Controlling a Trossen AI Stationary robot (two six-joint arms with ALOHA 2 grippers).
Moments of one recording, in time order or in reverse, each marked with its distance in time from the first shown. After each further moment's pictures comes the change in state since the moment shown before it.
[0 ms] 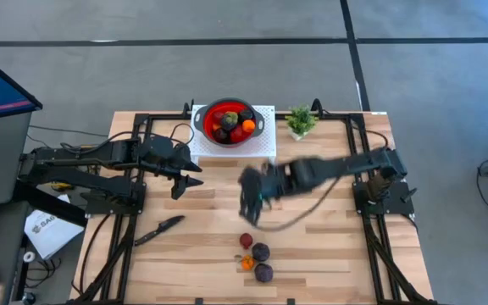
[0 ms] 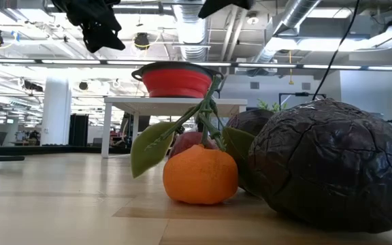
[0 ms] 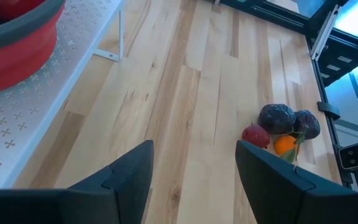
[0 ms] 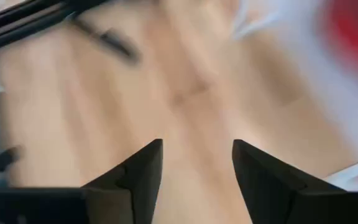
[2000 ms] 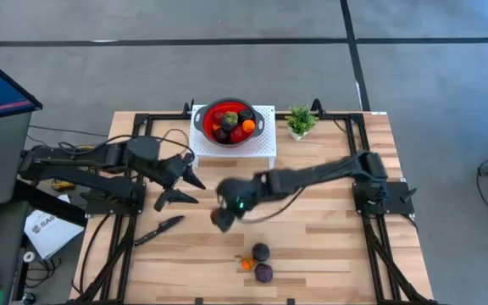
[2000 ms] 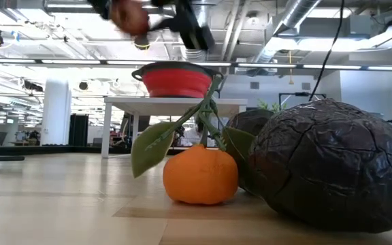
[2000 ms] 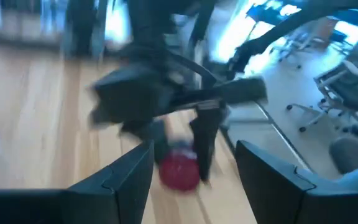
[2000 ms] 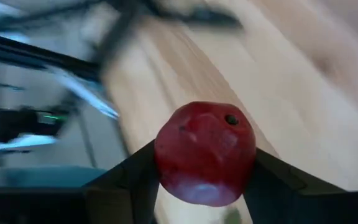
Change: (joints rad) left arm -0.098 -0.043 0.000 0.242 0.293 0.097; right arm -0.032 0.177 -0.111 0.499 -0.386 0.359
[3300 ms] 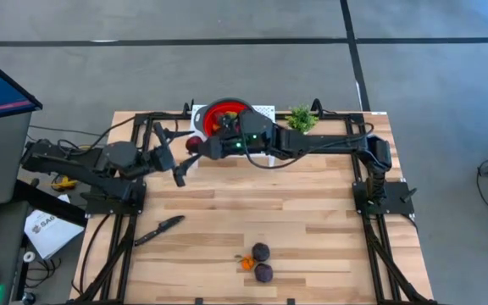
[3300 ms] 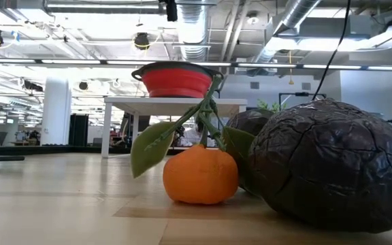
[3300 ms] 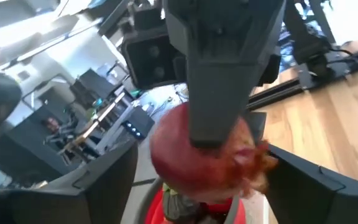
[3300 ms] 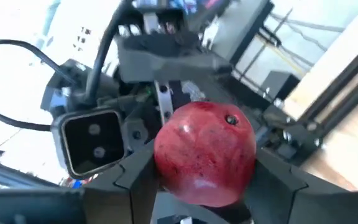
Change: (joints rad) left arm -0.183 -0.054 0.000 0.250 -1.061 0.770; right arm -0.246 -0.097 0.000 0.599 0.007 0.071
